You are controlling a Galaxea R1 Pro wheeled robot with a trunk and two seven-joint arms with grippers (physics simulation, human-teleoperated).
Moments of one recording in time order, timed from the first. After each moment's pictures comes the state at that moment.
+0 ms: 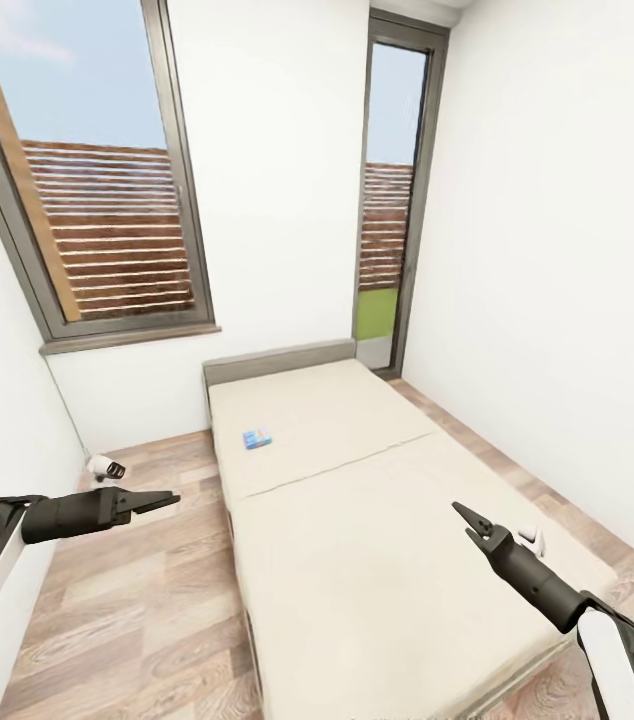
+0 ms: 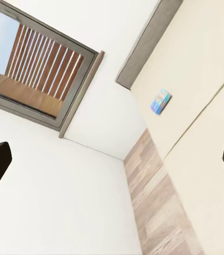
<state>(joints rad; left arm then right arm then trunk) -0.59 0.42 0.12 -1.03 0.22 0.91 -1.57 -0.24 -0.05 -0.43 -1.31 -0.74 0.72 0.56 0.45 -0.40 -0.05</state>
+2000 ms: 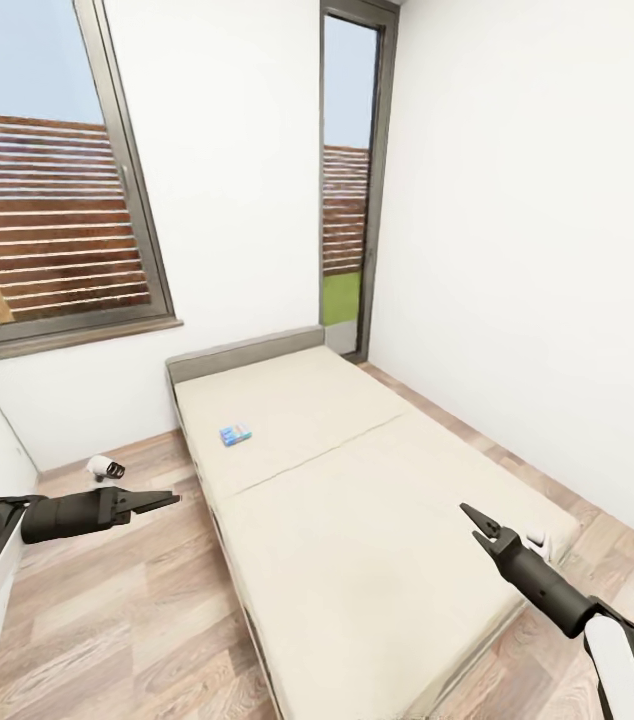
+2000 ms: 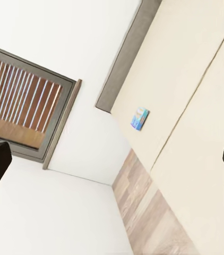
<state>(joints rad) -0.59 0.43 0.12 -1.03 0.22 0.91 -1.57 -0.24 -0.05 -0.47 -1.30 -0.74 0.72 0.56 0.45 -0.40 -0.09</state>
